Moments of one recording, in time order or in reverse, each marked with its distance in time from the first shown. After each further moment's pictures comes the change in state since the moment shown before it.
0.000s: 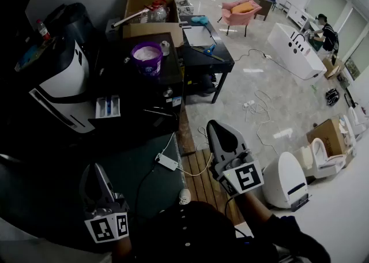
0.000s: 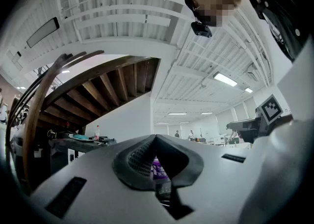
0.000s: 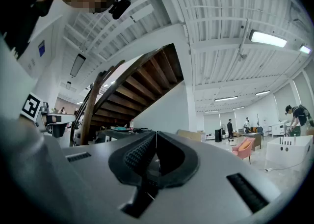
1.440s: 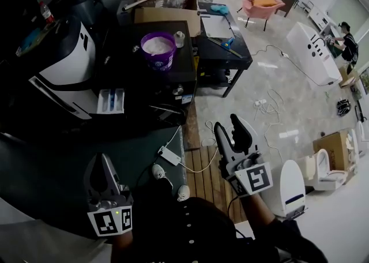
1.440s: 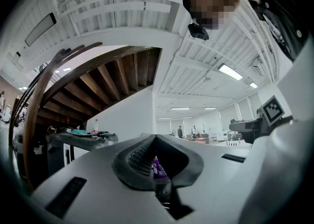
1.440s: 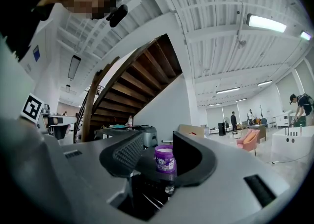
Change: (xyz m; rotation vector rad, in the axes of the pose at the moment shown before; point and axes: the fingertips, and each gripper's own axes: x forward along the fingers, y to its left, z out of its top) left arm 0.080 -0.013 -0.037 0.000 0.060 0.034; right arm 0.067 -0.056 -0.034 0.085 0.015 0.046
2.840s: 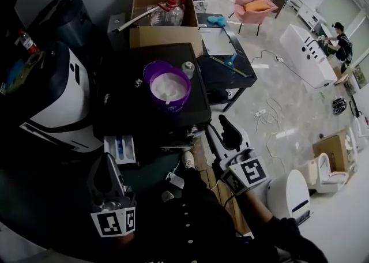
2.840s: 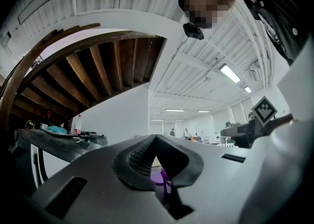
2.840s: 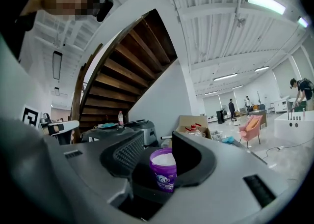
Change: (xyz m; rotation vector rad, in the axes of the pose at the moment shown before) left arm 0.216 0.086 -0.037 -0.017 -0.032 -0.127; right arm 0.226 -0.026 -0.050 0.082 0.112 -0.054
